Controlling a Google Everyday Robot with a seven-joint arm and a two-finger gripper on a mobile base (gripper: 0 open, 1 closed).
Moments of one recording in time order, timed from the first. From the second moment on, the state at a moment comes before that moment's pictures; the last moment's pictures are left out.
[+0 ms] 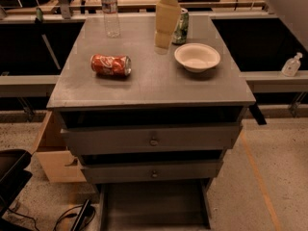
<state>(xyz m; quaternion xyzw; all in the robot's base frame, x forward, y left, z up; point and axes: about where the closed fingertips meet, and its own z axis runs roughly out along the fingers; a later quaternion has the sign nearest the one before) 0.601 -0.048 1.037 -0.58 0.77 -0.15 0.20</state>
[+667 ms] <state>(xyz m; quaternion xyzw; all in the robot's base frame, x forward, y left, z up) 0.621 0.006 1.023 -0.61 0.75 -0.16 0.20</state>
